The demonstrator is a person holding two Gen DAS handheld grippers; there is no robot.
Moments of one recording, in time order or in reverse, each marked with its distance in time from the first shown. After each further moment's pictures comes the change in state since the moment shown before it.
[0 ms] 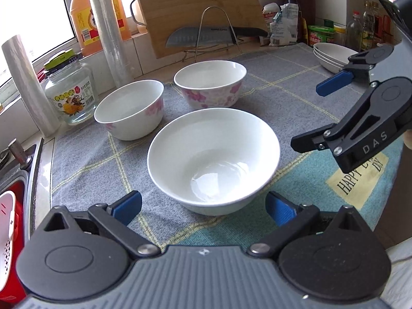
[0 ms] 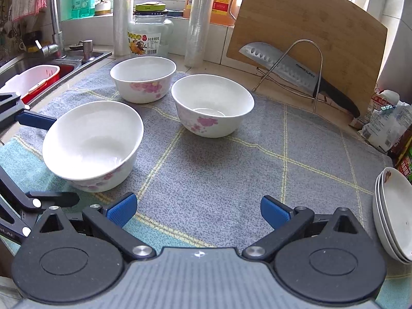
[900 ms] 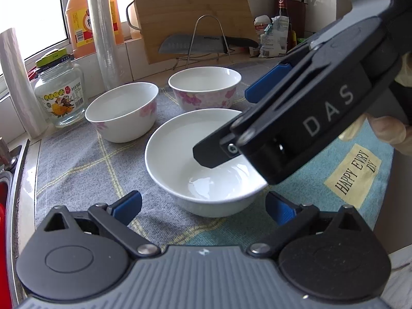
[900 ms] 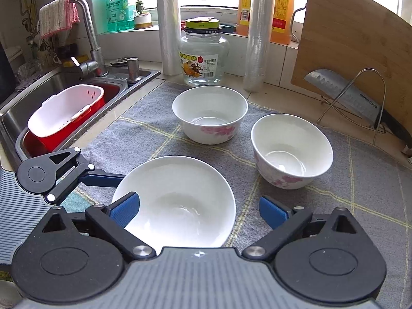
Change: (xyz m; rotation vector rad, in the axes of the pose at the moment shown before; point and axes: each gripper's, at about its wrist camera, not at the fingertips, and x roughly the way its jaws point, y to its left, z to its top) left arm 0.004 0.013 -0.012 -0.006 -0.077 -0.078; right arm 0.020 0.053 0.059 -0.014 -0.009 0.210
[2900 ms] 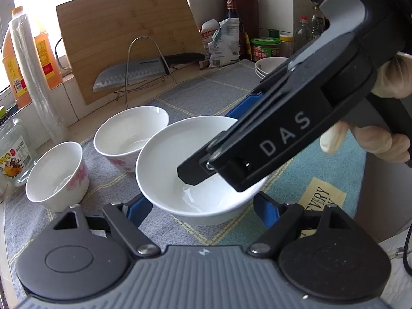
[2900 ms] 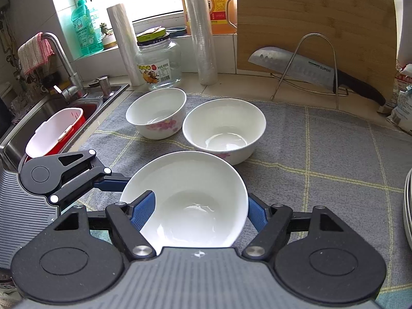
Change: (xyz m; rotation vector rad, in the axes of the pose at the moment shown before) left arm 0.028 -0.062 0.063 0.161 -0.004 -0.134; right arm -0.044 -0.092 -0.026 0.177 -0.009 0.015
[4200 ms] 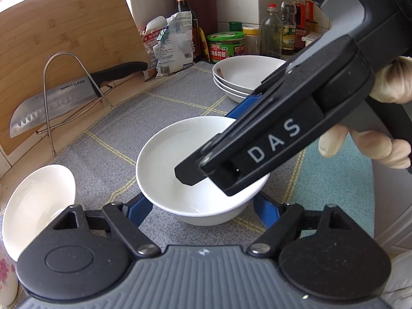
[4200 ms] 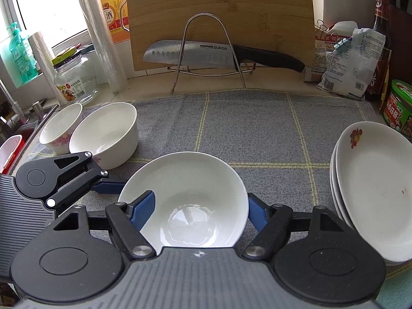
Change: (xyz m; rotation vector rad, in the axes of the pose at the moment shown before) left arm 0.103 -0.030 0.059 0.105 -0.003 -0.146; right arm -0.003 -0.114 -0.016 0.160 -0.011 -0.153
